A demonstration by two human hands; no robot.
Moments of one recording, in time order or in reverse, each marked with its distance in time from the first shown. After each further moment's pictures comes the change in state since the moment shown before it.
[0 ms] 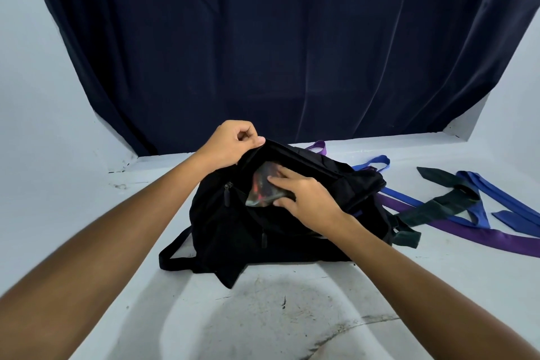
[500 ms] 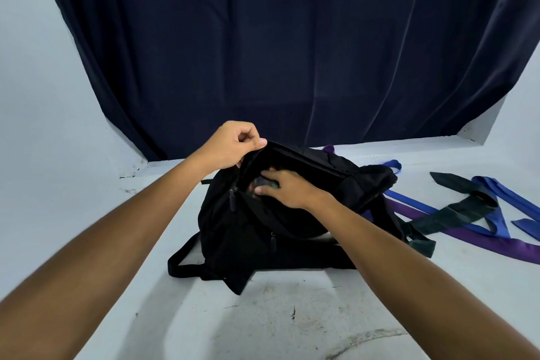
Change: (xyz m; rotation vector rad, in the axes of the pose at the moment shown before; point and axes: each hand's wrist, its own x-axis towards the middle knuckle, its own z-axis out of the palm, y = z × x) left_hand 0.002 0.003 -0.020 -0.020 -0.049 0.001; right_hand 0.070 -0.001 0.019 0.136 -0.288 0.149
